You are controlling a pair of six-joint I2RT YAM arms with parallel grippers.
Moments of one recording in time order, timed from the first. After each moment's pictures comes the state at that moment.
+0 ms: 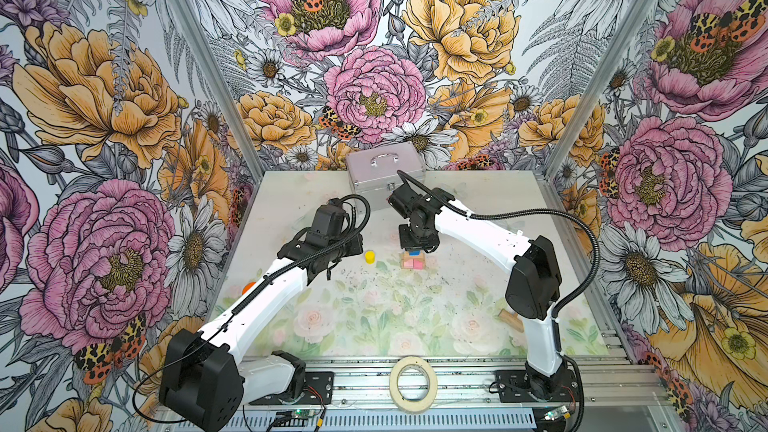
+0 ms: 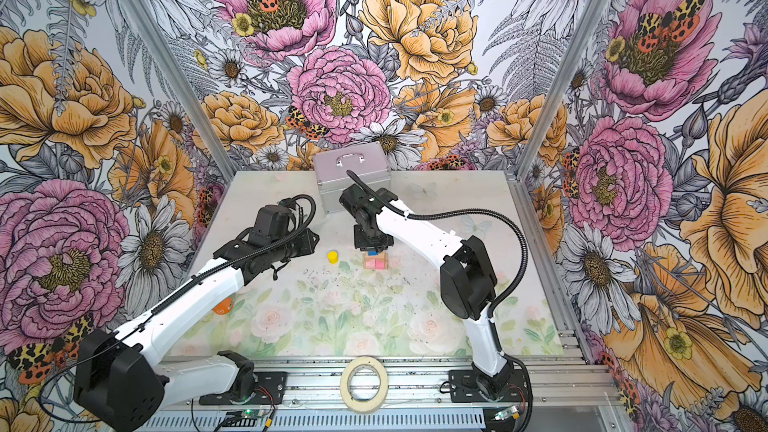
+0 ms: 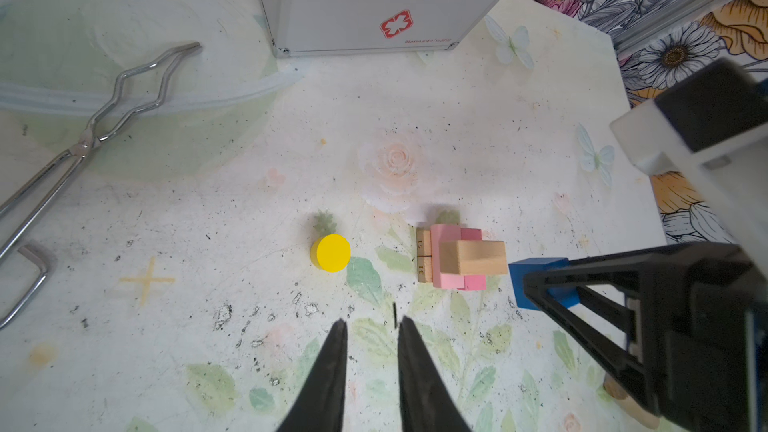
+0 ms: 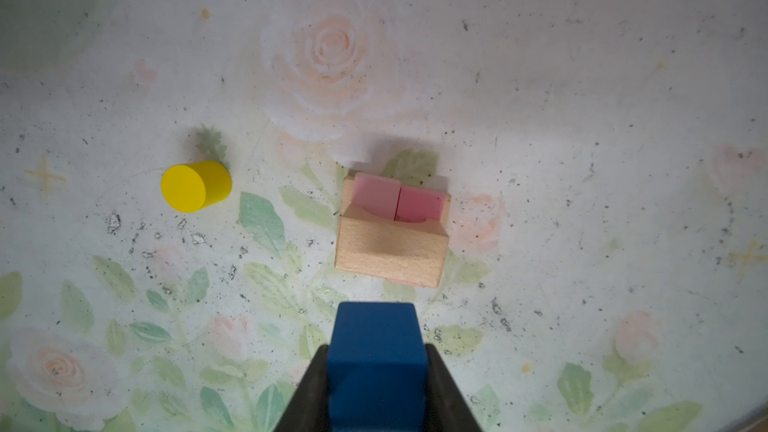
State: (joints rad) left arm -0.42 1.22 0.94 -0.46 0.03 -0.53; right arm 0.74 2.04 1.91 -1.22 0.08 0.64
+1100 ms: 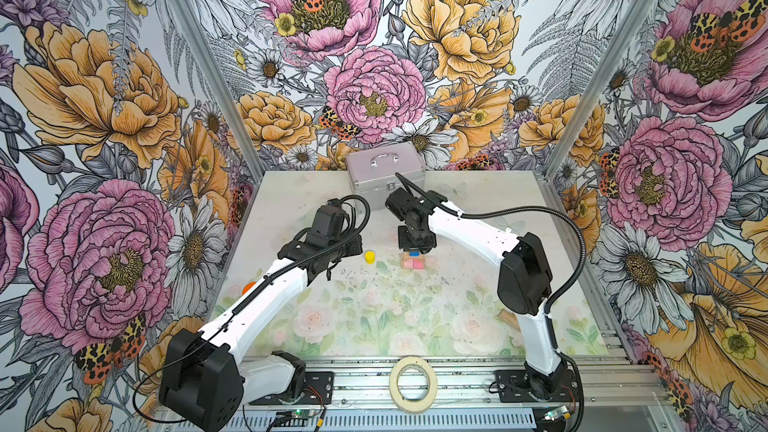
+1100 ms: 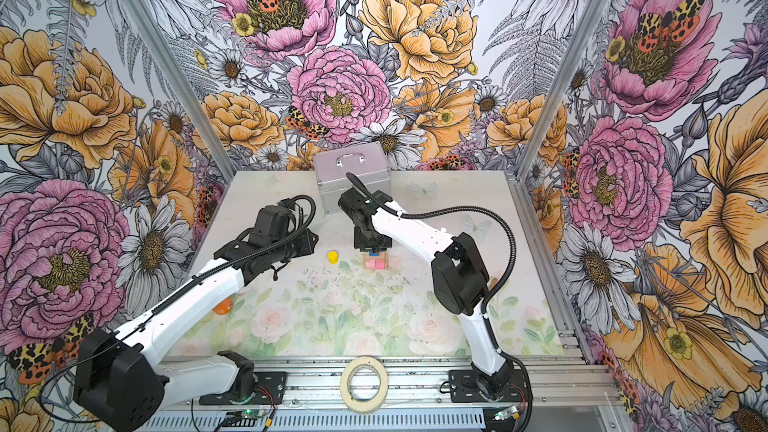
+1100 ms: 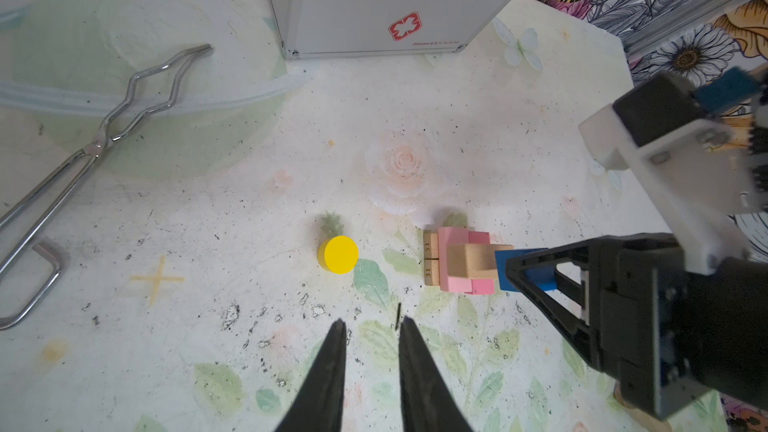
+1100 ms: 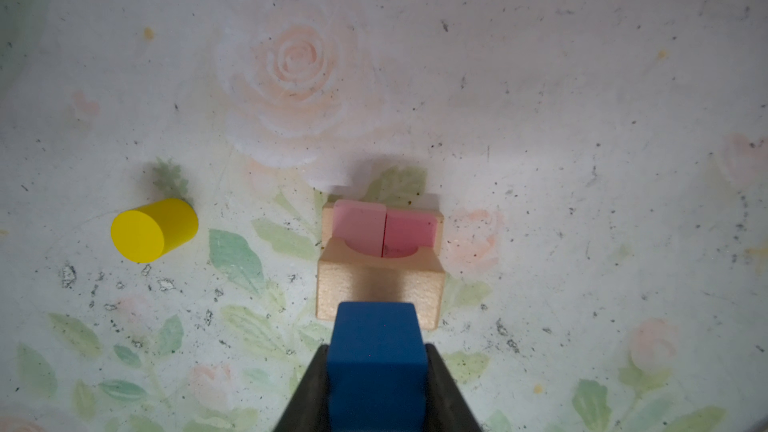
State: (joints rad) left arm -0.42 1.22 0.94 -0.46 0.02 -0.53; right arm 0.74 2.11 1.92 -1.20 0.12 0.70
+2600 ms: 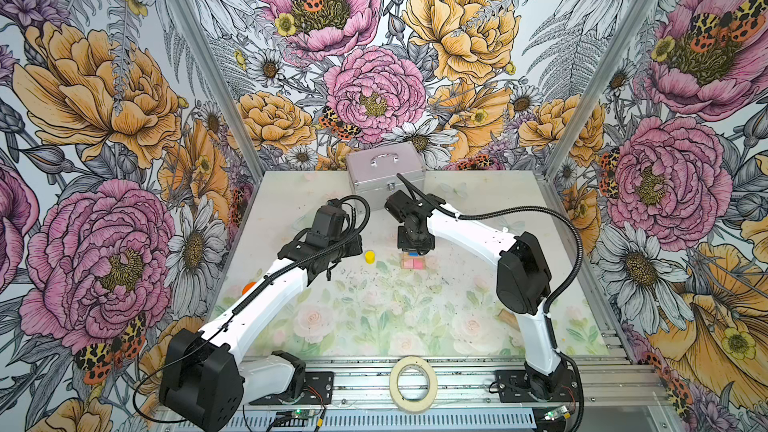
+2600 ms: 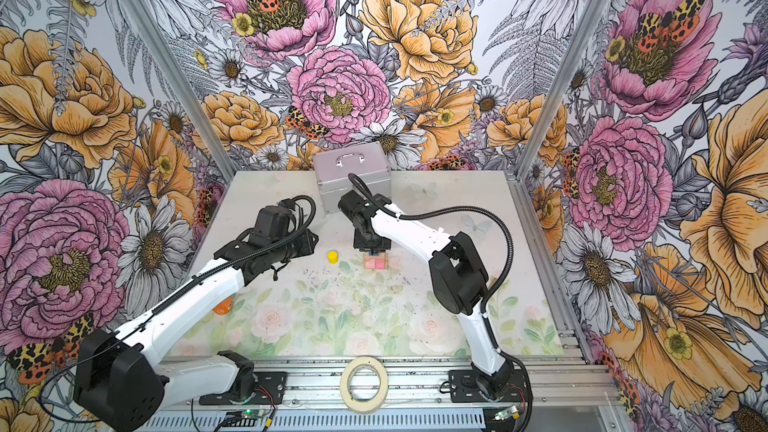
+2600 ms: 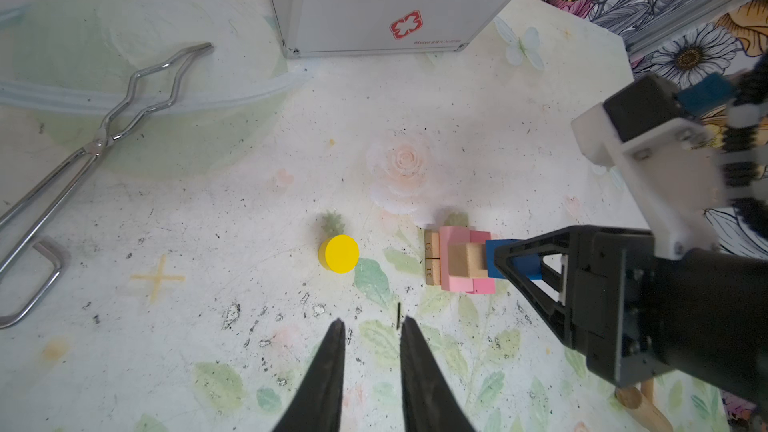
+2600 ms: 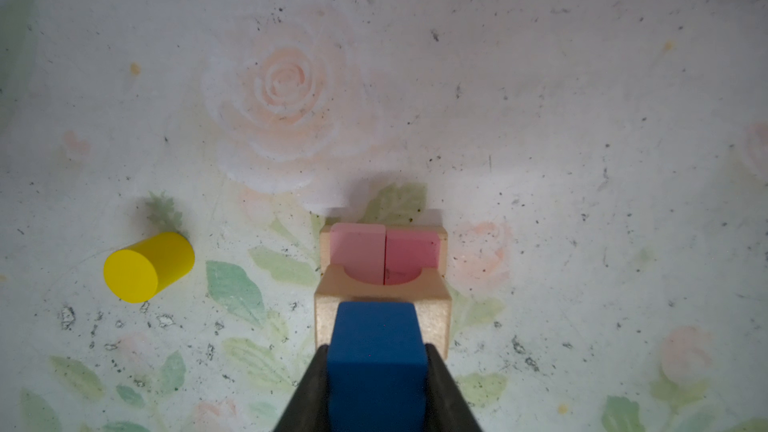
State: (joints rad) left arm -0.42 1.22 0.93 -0.46 0.02 -0.53; right arm 0.73 2.12 1.88 -1.14 0.14 0.77
